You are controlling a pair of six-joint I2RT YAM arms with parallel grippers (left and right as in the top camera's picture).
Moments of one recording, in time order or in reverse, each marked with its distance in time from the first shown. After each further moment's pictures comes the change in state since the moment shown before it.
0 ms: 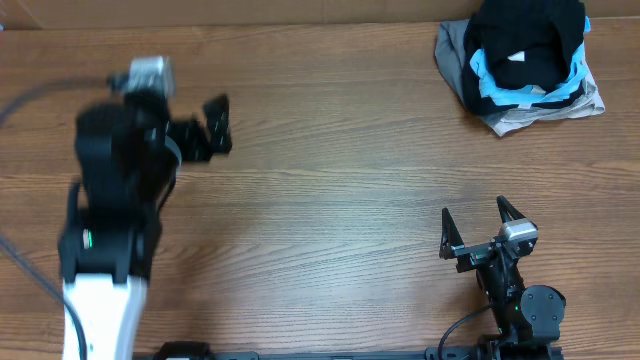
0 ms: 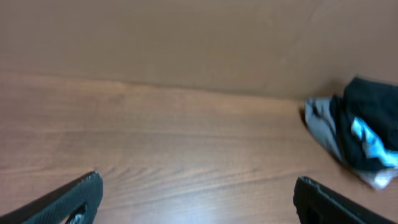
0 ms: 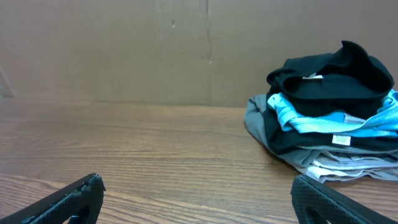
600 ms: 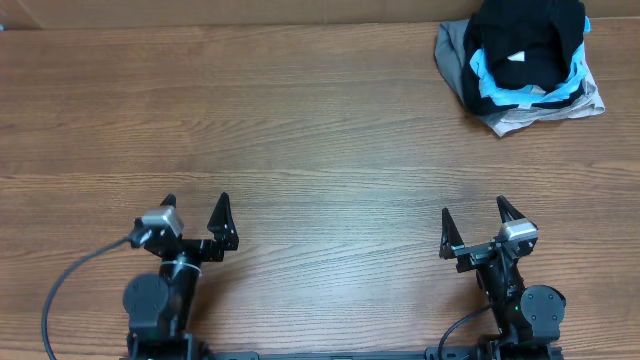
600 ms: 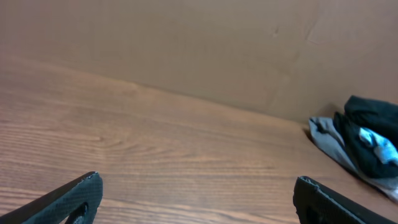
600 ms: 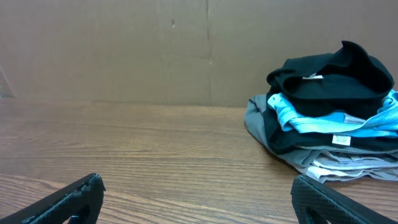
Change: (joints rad) left arm 0.058 -0.746 -0.975 0.551 -0.010 -0.085; right arm 0.000 0.000 0.000 0.000 0.000 0.000
